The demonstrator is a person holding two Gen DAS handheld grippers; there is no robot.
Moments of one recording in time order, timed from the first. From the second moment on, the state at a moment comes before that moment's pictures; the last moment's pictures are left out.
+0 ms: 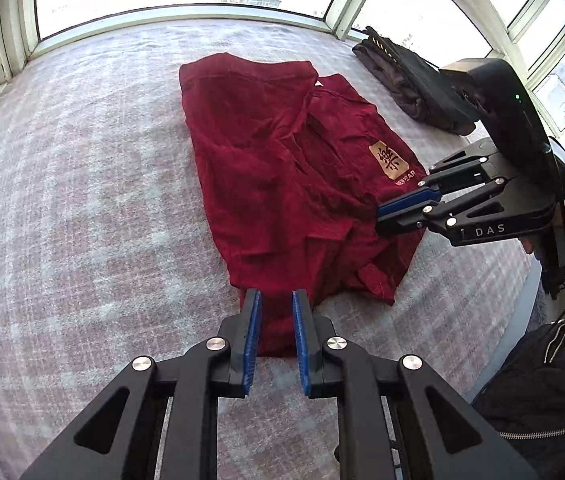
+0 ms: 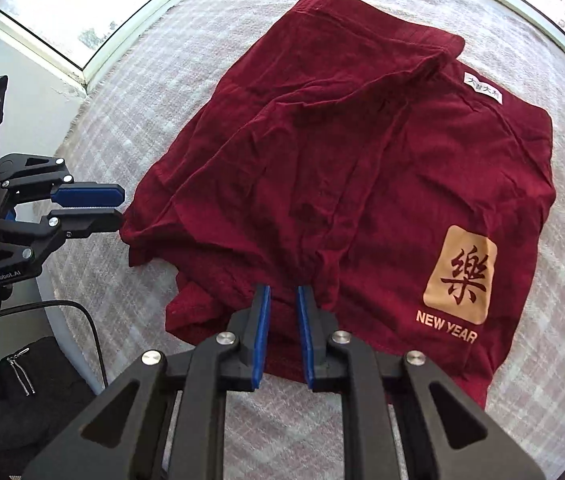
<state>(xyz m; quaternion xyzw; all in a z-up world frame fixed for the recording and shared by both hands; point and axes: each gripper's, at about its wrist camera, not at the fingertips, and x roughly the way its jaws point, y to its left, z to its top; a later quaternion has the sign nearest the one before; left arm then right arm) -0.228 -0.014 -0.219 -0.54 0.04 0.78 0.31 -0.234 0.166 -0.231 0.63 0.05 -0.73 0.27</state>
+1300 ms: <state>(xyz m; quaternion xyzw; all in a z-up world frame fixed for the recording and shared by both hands) -0.339 -0.004 -0.212 -0.52 0.04 0.80 0.30 -0.292 0.143 -0.222 0.58 0.09 -0.75 0.31</state>
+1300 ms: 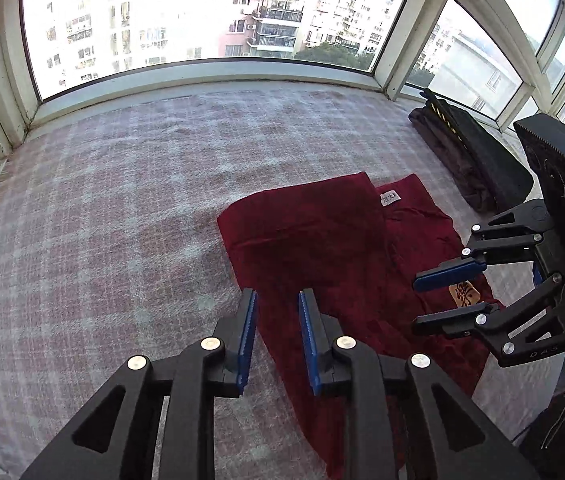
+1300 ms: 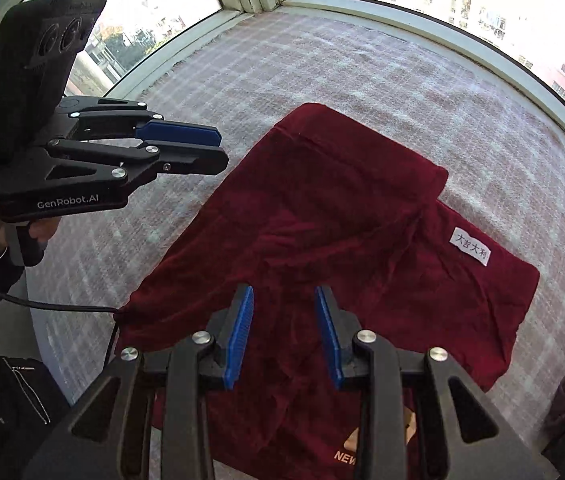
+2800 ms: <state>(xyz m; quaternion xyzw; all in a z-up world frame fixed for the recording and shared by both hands) -0.169 0.239 -0.222 -0.43 0.20 0.81 0.35 -0.330 0.319 -0.215 0.55 0.08 -0.81 0.17</state>
